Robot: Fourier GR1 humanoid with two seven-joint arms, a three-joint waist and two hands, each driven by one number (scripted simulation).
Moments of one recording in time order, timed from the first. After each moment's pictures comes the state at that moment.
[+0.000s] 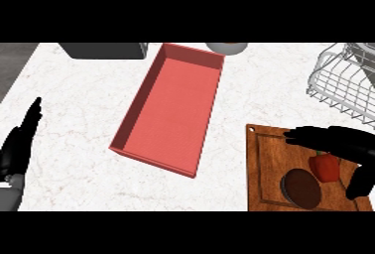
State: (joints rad) left arm -0.11 0.53 -0.05 -1.29 0.00 0.27 0.04; right arm -0.33 -0.88 0.49 -1.24 0.52 0.37 -0.72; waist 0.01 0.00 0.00
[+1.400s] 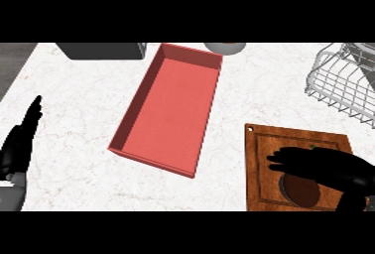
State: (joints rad) left arm -0.11 0.44 0.07 -1.33 -0.13 0.19 0.07; right arm -0.13 -0.77 0.38 -1.57 0.70 0.49 -0.63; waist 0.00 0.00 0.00
